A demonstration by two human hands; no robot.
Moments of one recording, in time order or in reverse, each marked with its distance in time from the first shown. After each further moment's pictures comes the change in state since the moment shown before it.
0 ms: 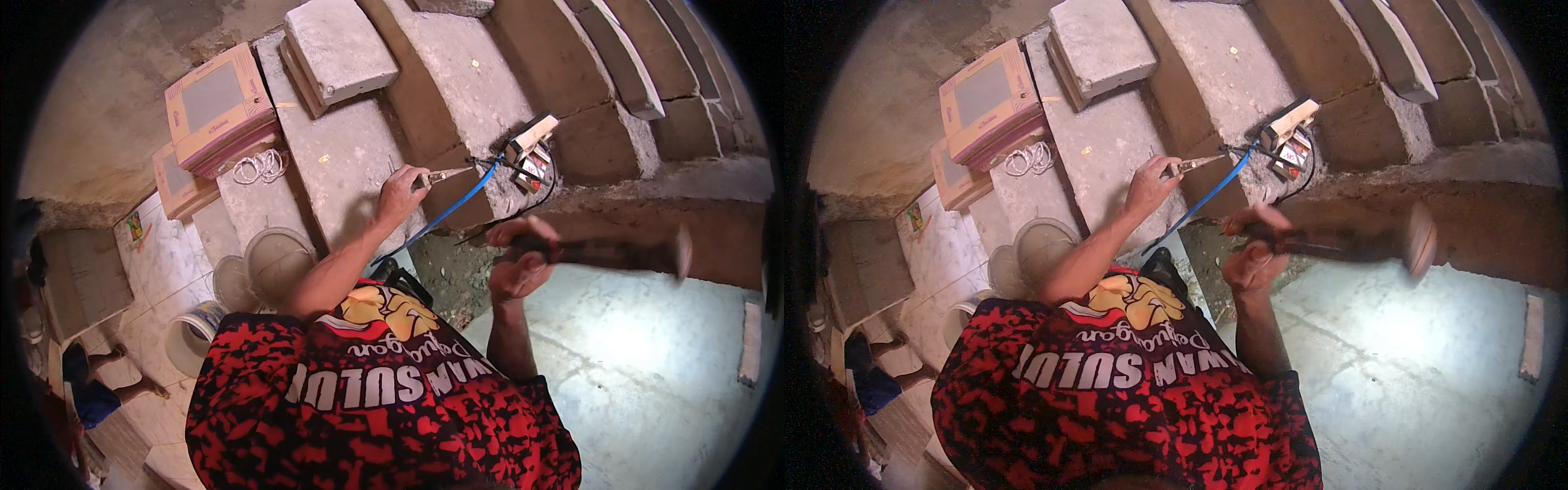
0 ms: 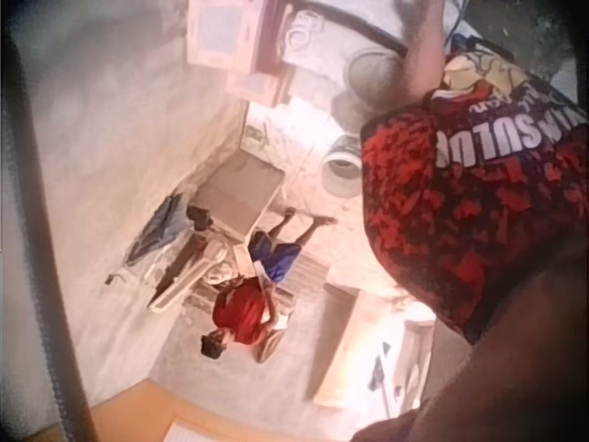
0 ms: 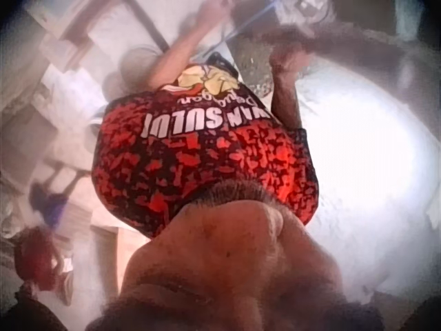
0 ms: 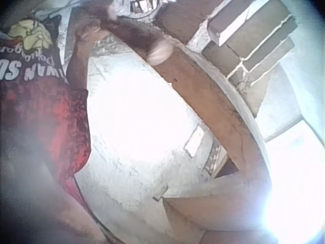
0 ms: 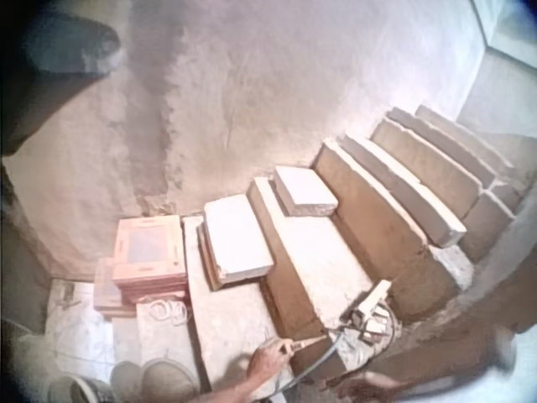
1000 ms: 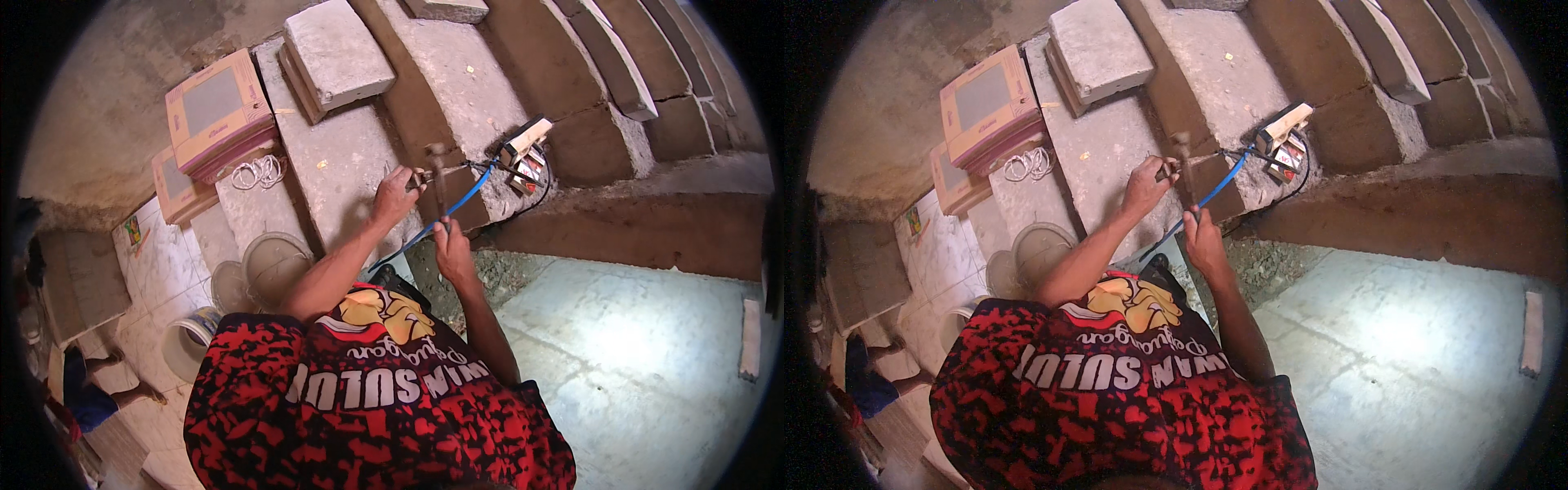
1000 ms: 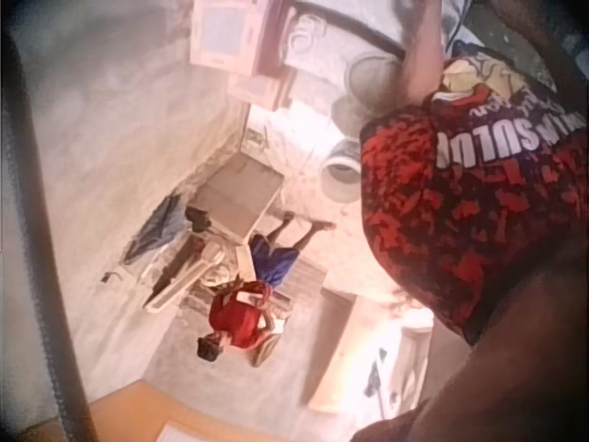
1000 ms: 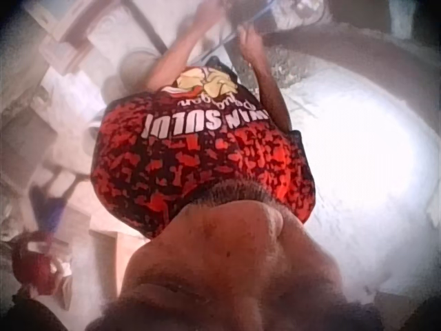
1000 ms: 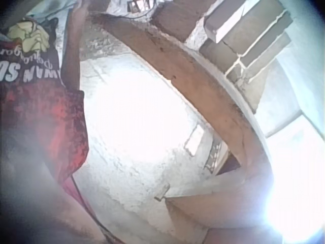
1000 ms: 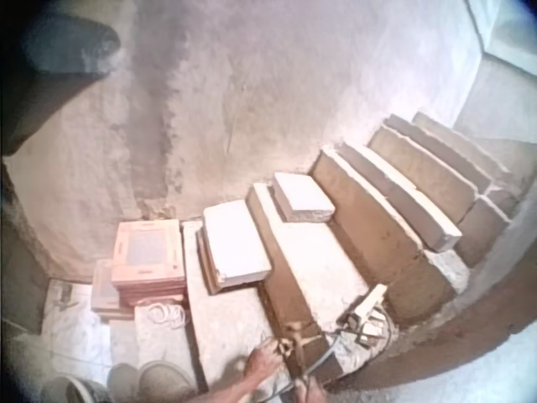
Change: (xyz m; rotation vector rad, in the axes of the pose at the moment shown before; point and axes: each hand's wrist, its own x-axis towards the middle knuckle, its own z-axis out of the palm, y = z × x) left_hand 0.003 -0.003 0.015 0.017 -0.065 0.017; right_hand -0.068 0.081 -0.007 -0.573 -0.321 0.250
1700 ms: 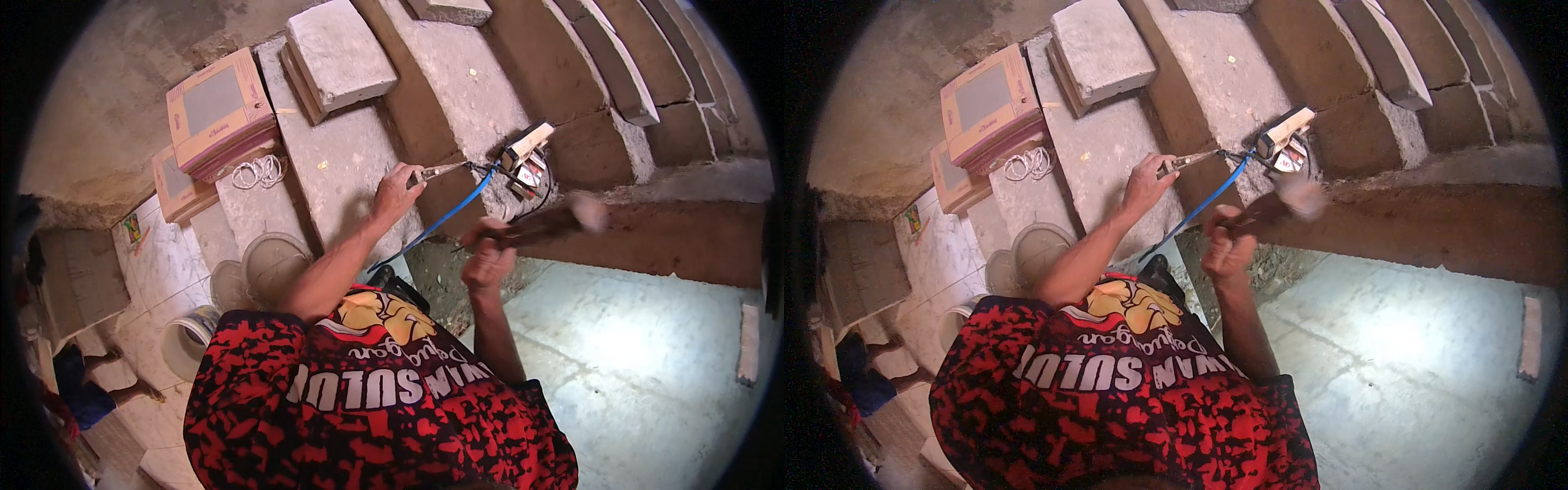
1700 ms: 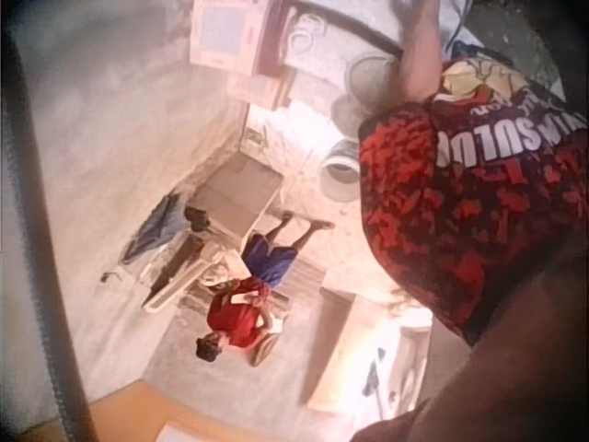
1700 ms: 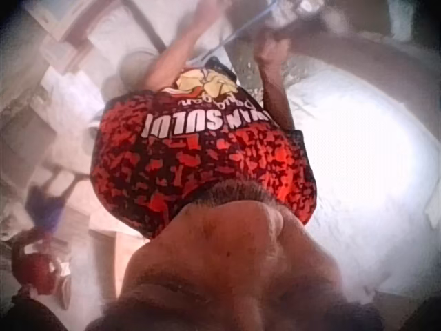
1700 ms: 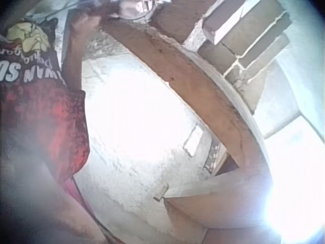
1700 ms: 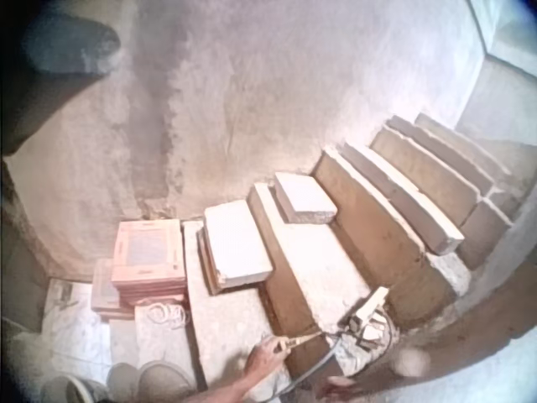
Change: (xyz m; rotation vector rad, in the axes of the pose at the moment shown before) left_hand 0.011 -0.002 -0.009 -0.002 0.072 0.024; right_hand 0.021 -0.034 -0.018 0.736 0.317 -0.193
